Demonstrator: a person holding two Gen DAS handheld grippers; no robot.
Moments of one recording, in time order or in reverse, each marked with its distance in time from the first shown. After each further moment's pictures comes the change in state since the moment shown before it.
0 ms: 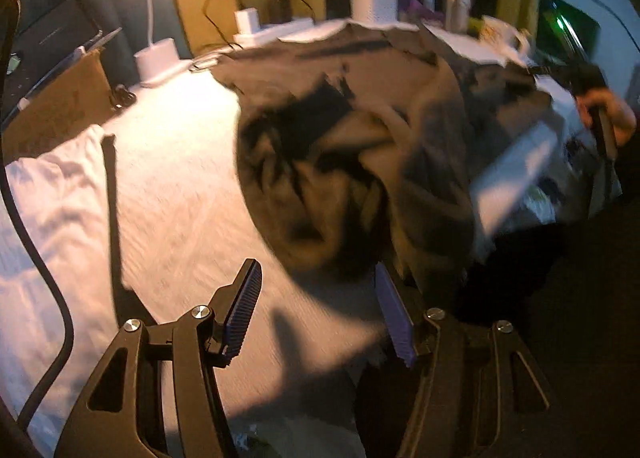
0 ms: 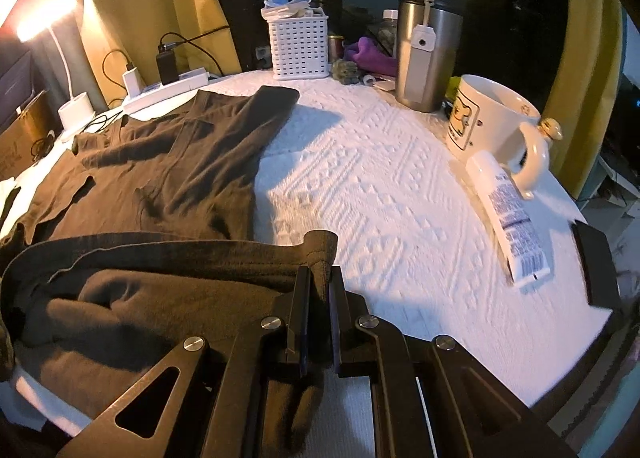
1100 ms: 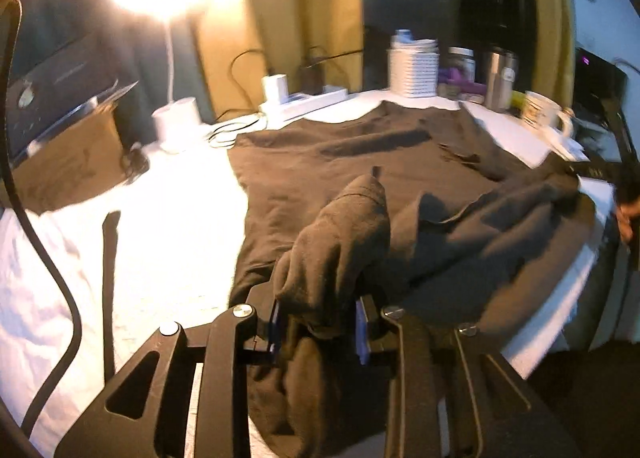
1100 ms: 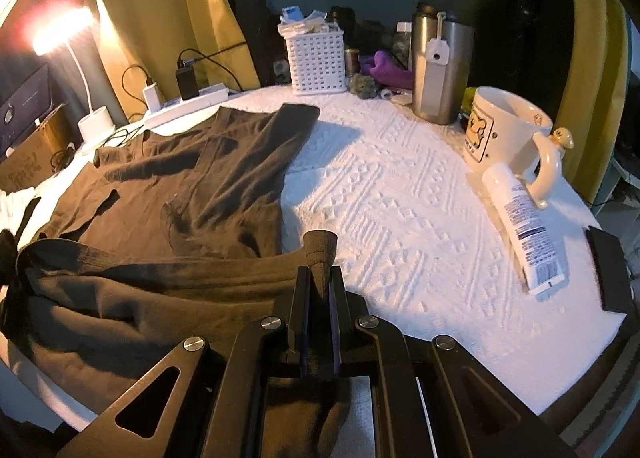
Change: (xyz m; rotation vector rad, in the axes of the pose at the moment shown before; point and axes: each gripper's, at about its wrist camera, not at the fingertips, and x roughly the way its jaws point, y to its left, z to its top) left arm 0.021 0.000 0.094 -0.142 -0.209 0.105; right arm -0.003 0.004 0.007 0.007 -0.038 0.081
